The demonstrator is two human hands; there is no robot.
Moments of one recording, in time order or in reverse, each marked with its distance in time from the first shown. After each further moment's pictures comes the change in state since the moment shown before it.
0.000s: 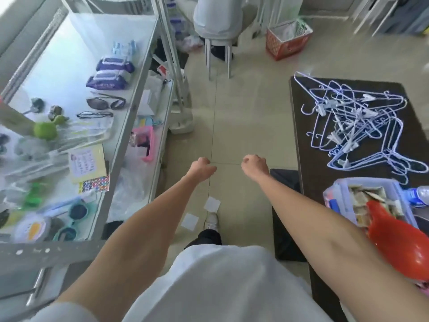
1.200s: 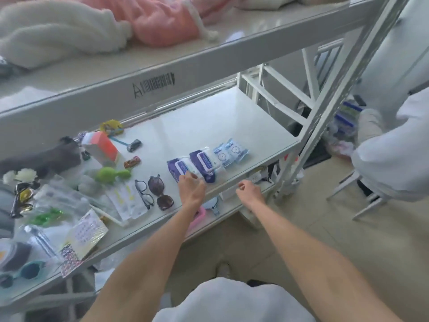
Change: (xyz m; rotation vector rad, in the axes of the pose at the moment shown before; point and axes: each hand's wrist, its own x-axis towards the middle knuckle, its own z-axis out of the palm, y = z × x) left_hand 0.280 0.027 -0.344 -0.706 1.173 -0.637; right_hand 0.408 -0.472 -0.016 -0.266 -0.518 -0.760
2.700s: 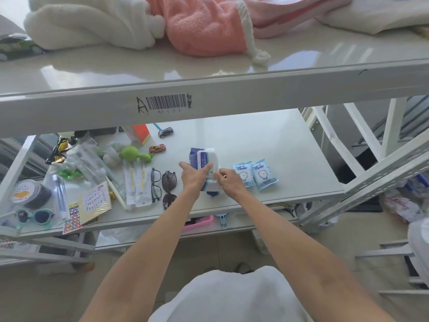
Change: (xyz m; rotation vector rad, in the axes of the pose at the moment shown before) left_hand 0.080 0.021 -0.006 -0.434 0.176 -0.467; right_hand 0.094 -0.116 0.023 -0.012 -0.375 -0.471
